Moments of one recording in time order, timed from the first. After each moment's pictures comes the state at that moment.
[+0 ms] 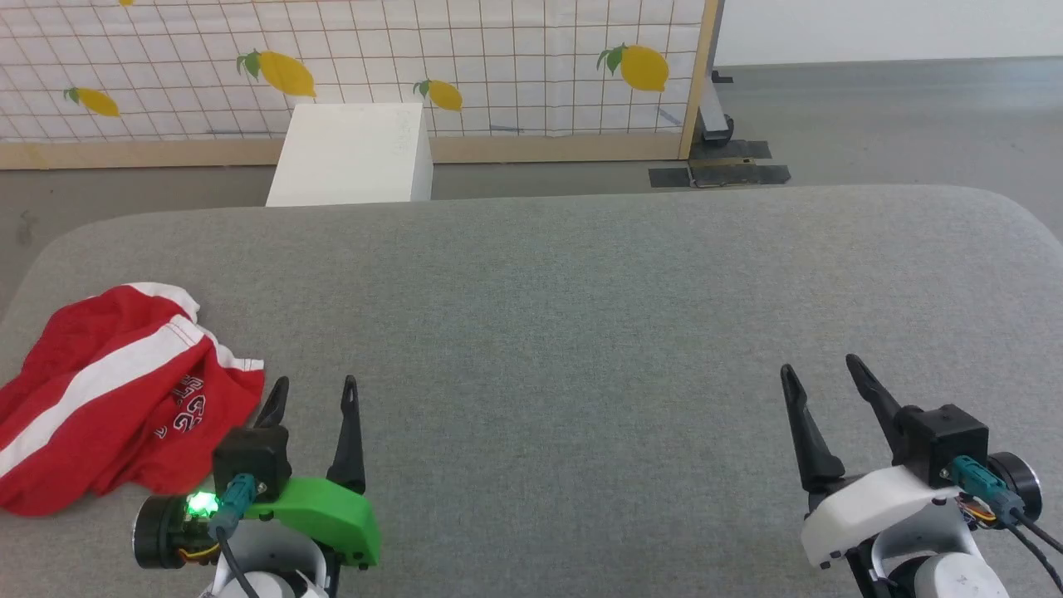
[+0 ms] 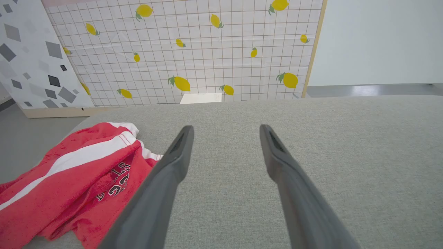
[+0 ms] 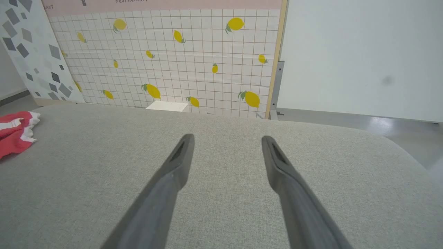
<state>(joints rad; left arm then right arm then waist) -0.01 0.06 -0.01 0.03 -0.03 0.00 -0.03 -0.01 -0.05 0.00 0.04 0.05 0.13 -0.03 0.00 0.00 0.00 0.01</state>
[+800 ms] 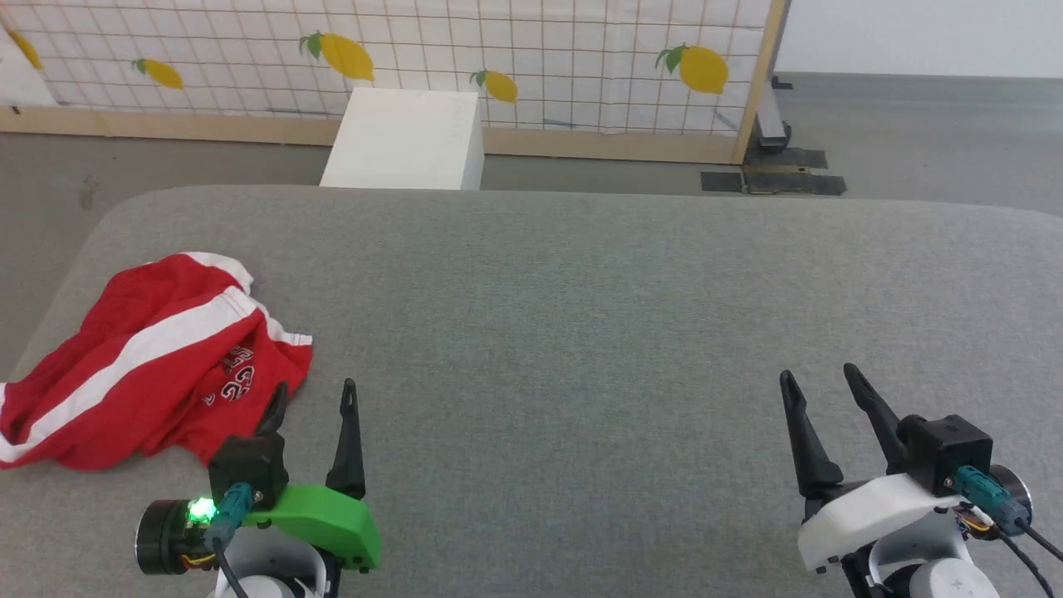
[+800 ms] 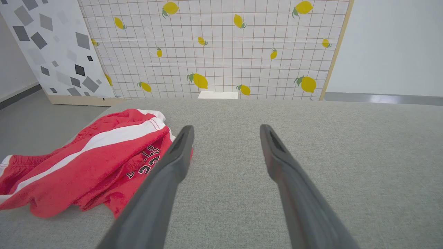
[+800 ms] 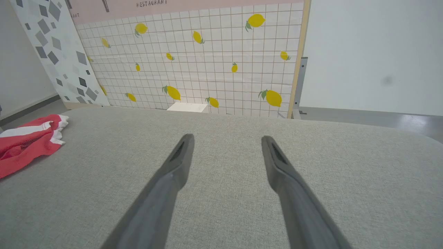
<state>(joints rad) -0.01 0.06 -0.01 0.06 -0.05 0.00 -0.08 -0.01 -0.05 0.01 0.09 0.11 0.13 -0.08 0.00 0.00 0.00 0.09</state>
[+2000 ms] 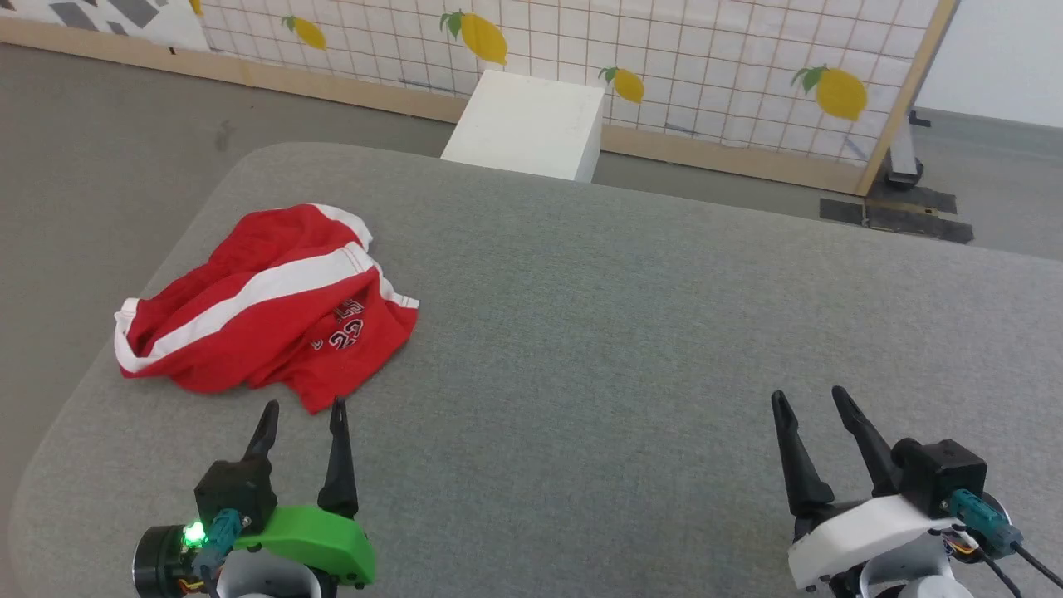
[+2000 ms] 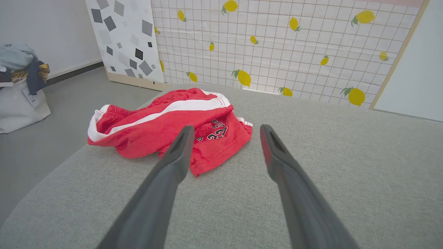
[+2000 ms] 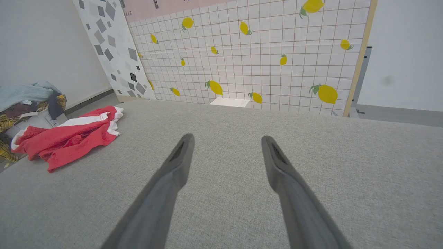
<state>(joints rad) 0.01 0.06 0.00 0.10 -0.10 0.01 -0.16 0.00 -0.05 0.03 0.16 0.19 0.13 -0.15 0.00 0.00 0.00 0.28</state>
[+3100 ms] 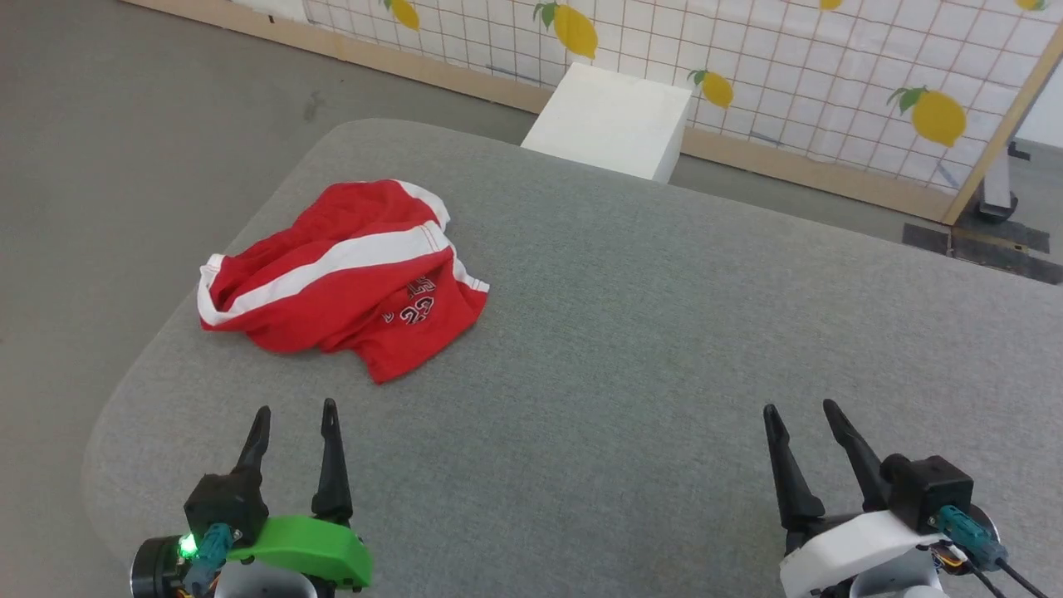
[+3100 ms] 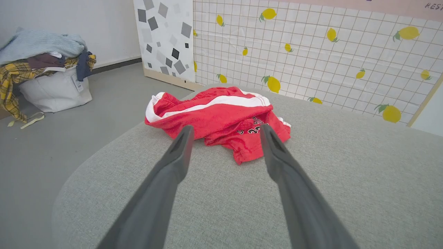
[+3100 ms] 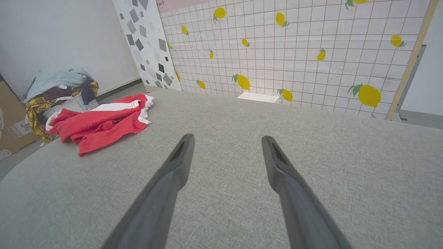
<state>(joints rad) 0.02 0.06 0.00 0.13 -0.13 0.02 -0.22 0.00 -0.05 0.05 0.23 0.18 0.13 -0.22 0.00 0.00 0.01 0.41</state>
